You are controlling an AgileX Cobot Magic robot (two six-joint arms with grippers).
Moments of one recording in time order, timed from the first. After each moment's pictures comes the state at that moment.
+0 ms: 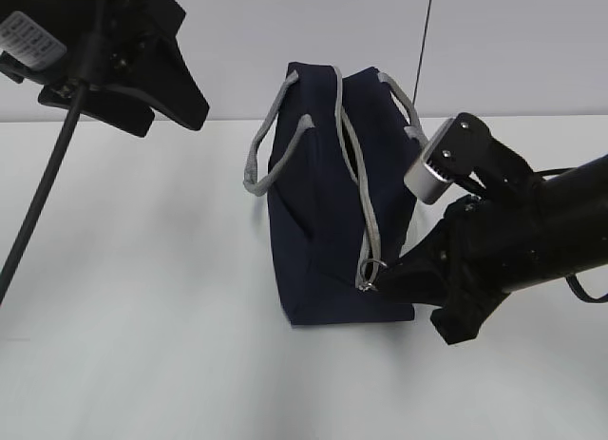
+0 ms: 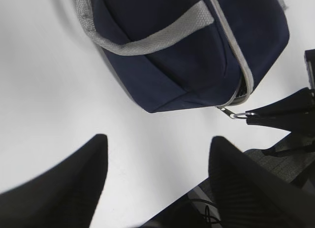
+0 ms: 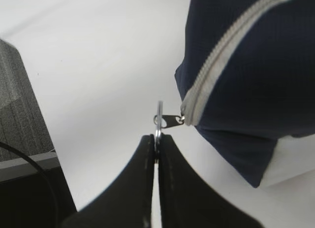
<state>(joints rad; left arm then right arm) -0.42 1.48 -1.41 -0.35 1.08 0.05 0.29 1.45 -0.75 1.07 0.65 -1.49</state>
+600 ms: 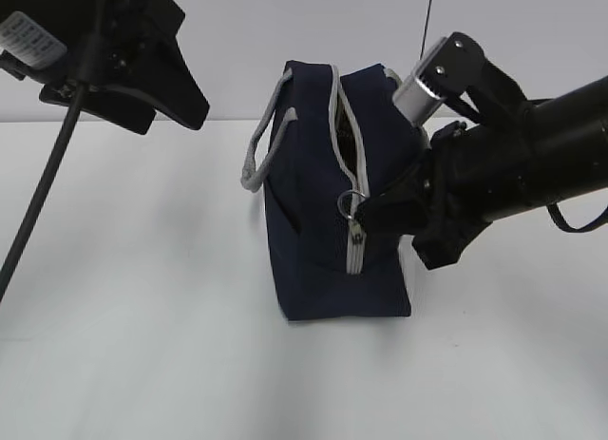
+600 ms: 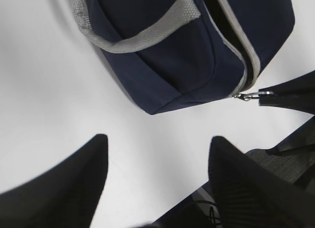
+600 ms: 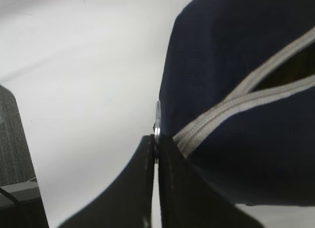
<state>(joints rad) -0.42 1.48 -1.41 -0.35 1.08 0.07 0.29 1.45 -0.89 1.05 0.68 -1.47</state>
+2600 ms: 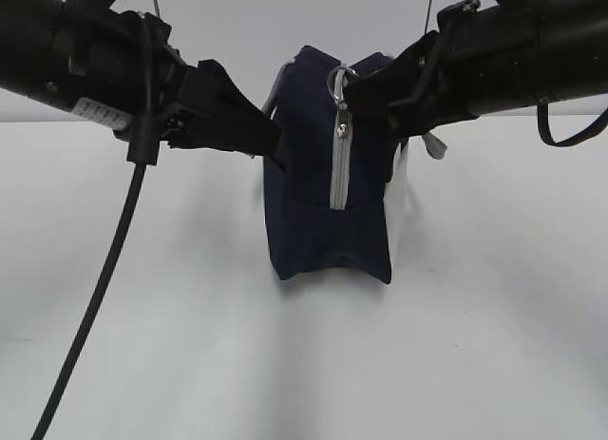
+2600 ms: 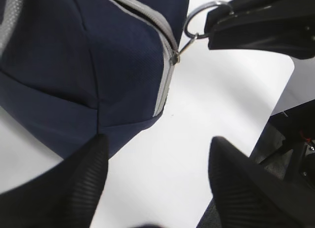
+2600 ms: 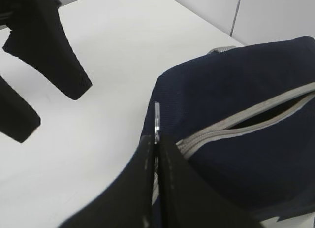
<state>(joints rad) -0.42 1.48 -1.14 -0.89 0.78 0.77 0.29 1.42 -1.03 1.21 0.57 -1.46</state>
